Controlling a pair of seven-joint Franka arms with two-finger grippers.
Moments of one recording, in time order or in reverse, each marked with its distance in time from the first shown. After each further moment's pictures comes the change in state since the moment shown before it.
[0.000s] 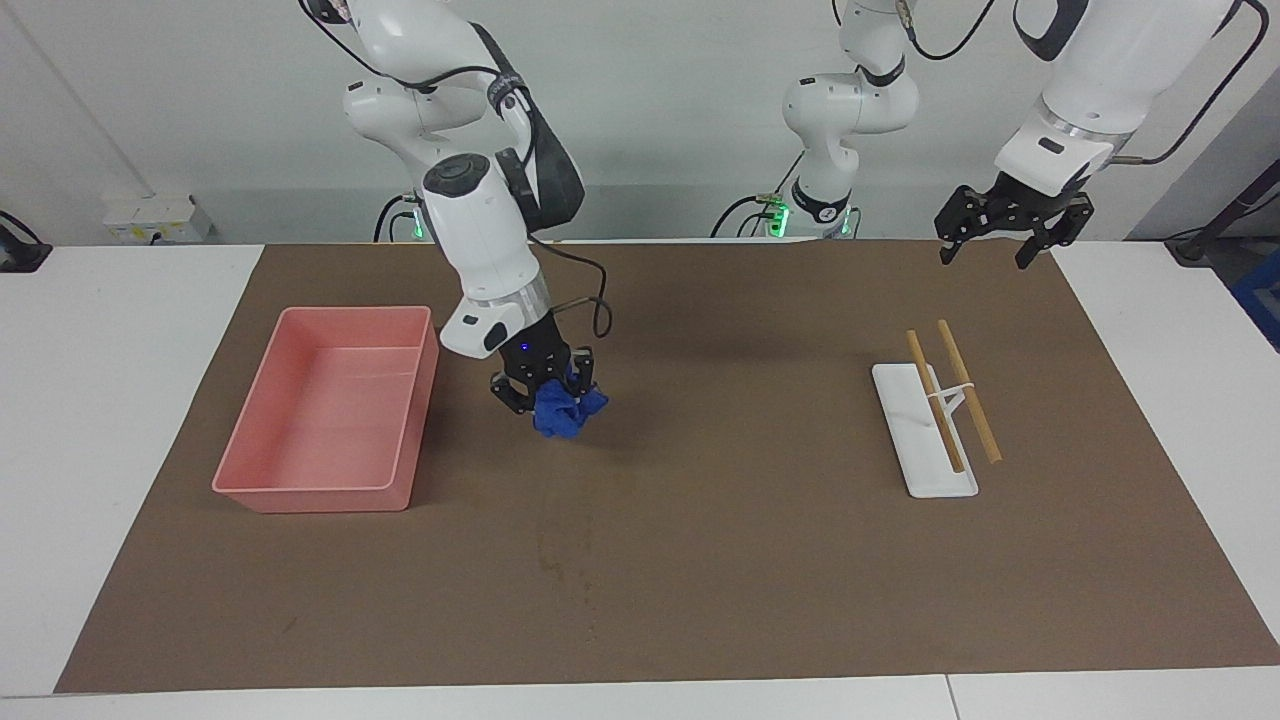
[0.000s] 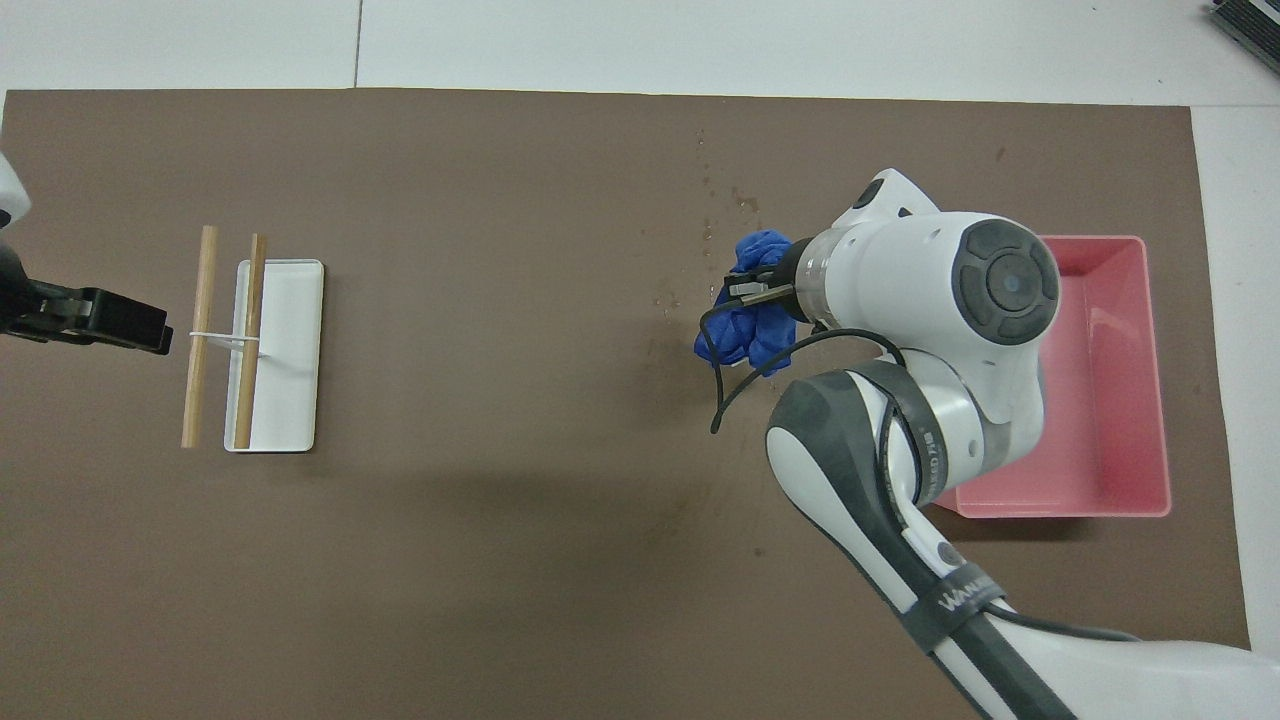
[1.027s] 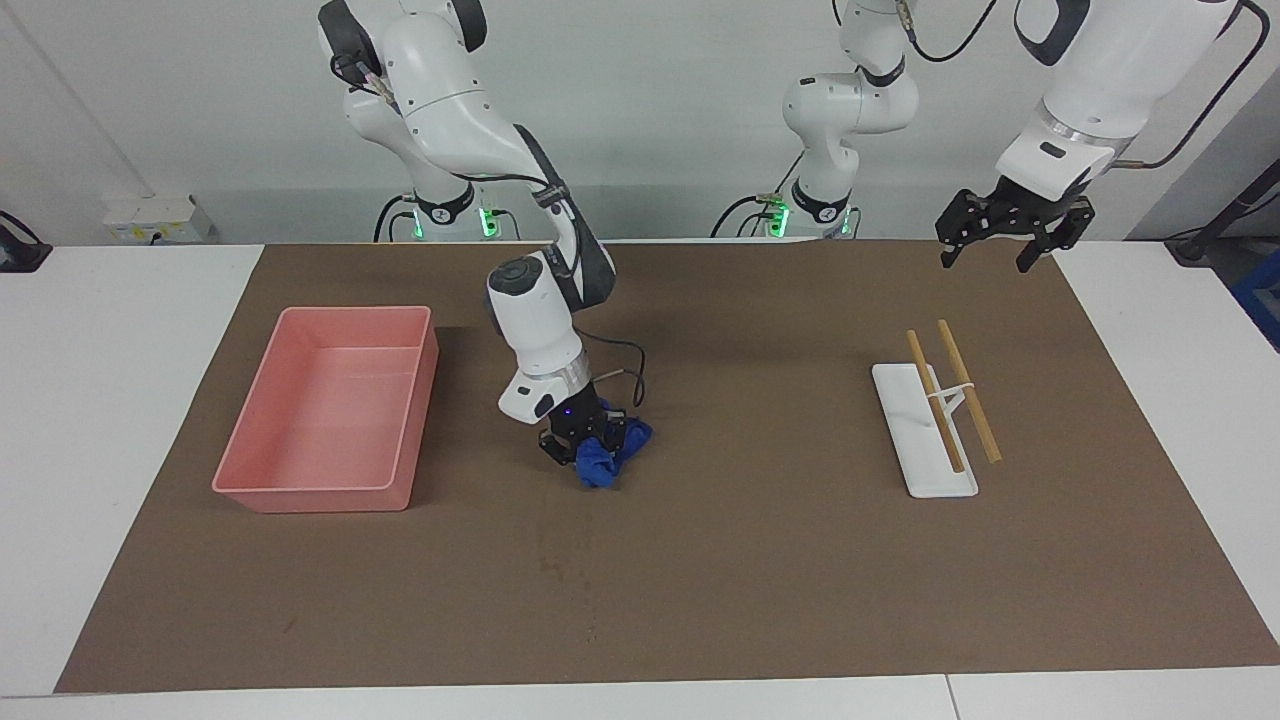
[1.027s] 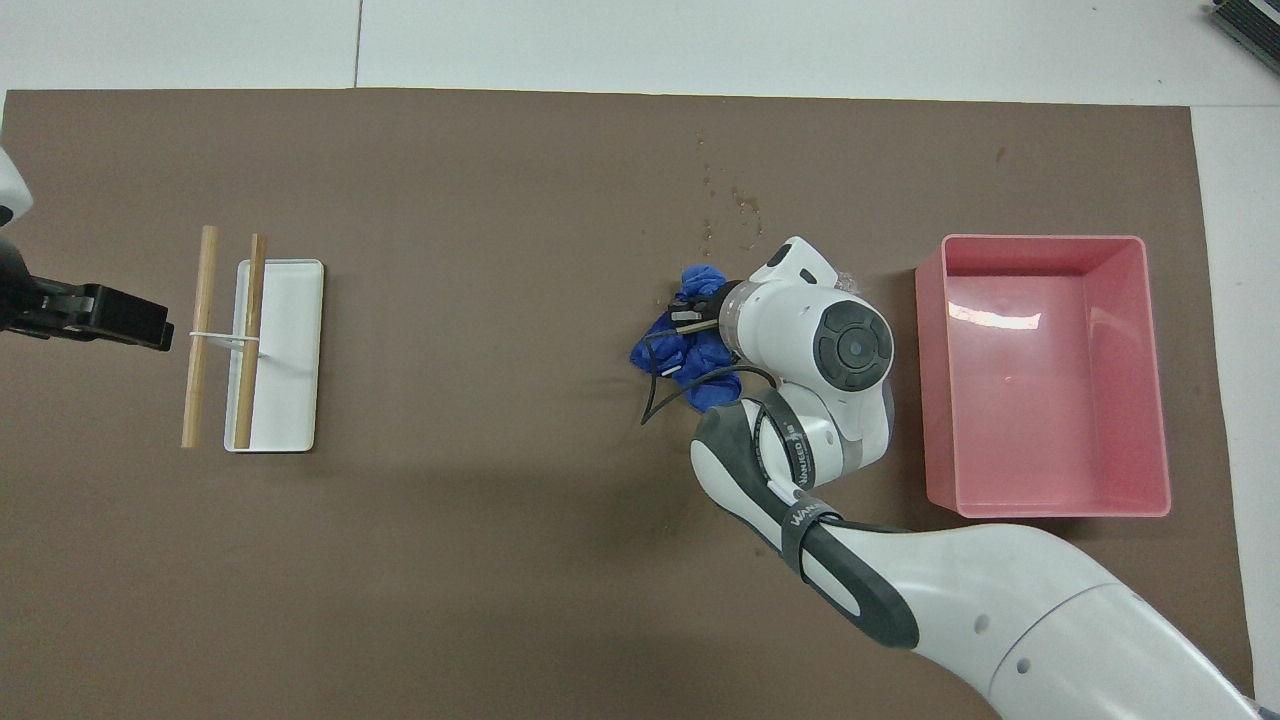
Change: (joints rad) left arm 0.000 0.005 0.001 0.000 0.000 0.008 0.000; right arm 0.072 0.306 0.002 -0.058 0.000 0.486 0.051
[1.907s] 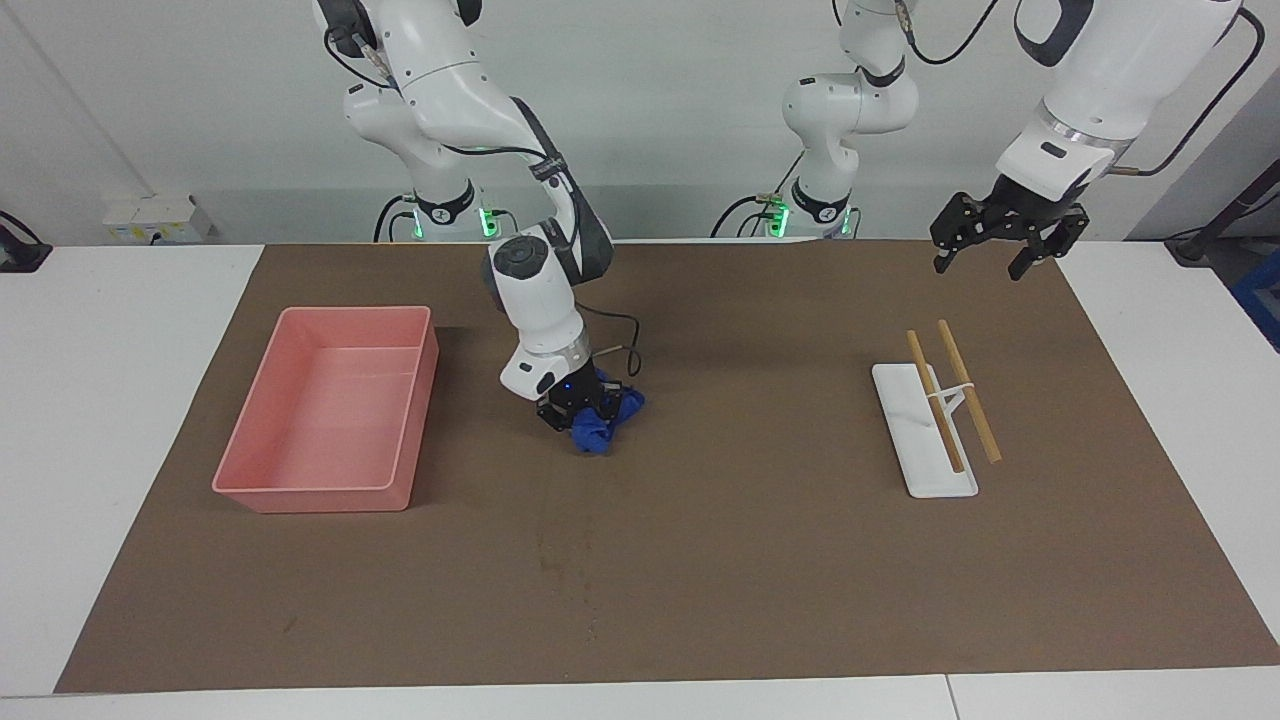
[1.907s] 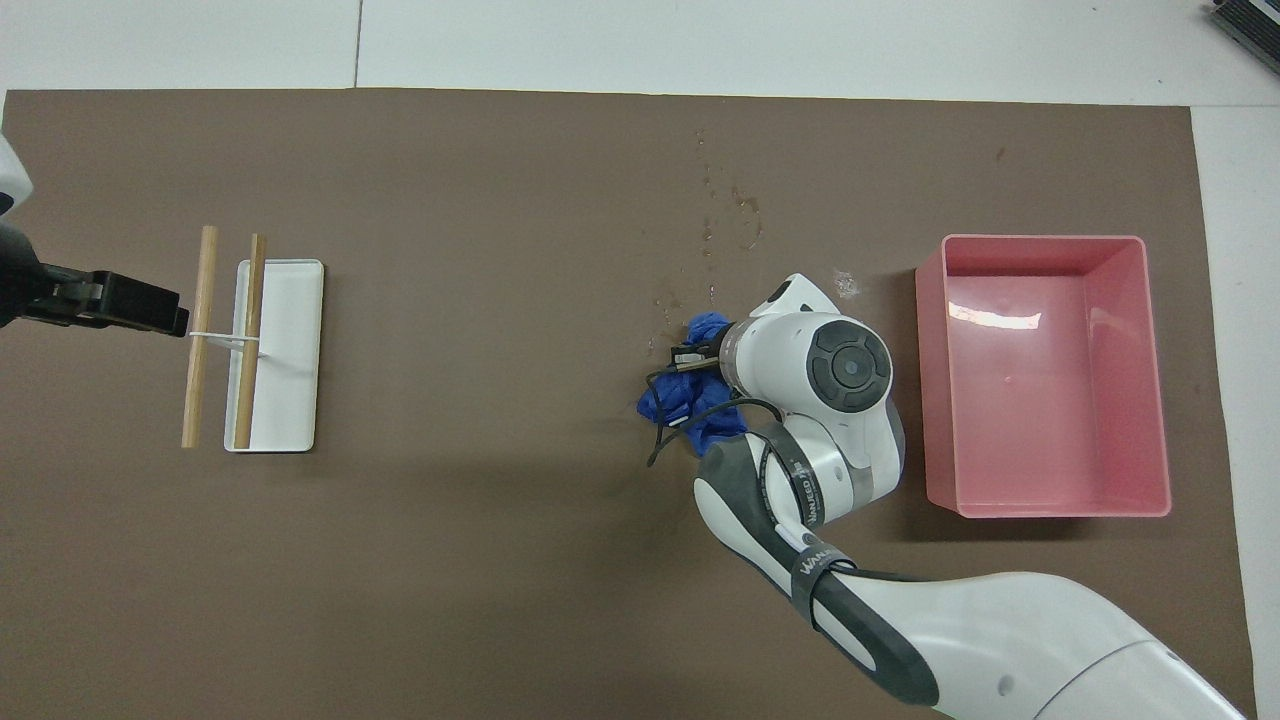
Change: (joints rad) left arm -0.001 0.007 0.003 0.002 -0.048 0.032 0.000; right arm 0.024 -0.104 0.001 -0.106 0.000 -0.148 0.081
